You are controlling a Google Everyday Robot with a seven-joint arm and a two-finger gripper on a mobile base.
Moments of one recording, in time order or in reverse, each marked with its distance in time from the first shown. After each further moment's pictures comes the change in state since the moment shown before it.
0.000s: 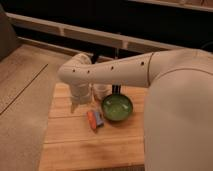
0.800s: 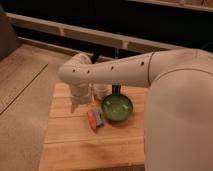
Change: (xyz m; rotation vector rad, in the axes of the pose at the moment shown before) arm 0.000 0.000 -0.001 0.000 -0.002 0.000
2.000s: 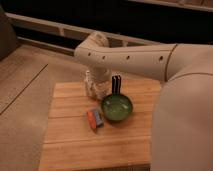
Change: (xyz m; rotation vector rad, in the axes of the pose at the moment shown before) arm -0.083 -0.109 -0.066 0.191 -0.182 -0.061
